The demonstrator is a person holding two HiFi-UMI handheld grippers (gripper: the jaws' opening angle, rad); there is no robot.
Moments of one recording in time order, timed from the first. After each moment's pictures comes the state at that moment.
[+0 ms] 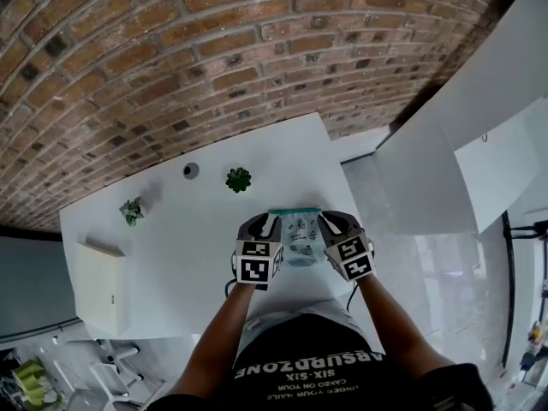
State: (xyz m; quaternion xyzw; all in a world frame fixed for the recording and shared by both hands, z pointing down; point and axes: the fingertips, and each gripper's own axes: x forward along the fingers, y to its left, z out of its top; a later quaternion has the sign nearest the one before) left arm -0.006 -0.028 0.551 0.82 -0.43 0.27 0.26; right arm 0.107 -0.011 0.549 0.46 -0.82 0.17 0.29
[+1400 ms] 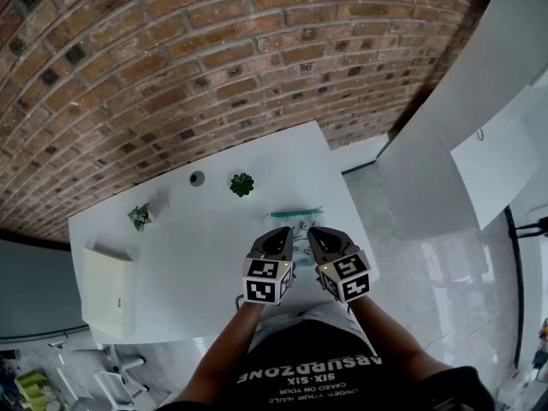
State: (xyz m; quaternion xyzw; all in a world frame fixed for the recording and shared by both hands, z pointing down) left arm 0.023 0.019 0.491 0.86 -0.40 0.19 0.25; right arm 0.065 0.031 0.478 0.48 -0.83 0.22 0.19
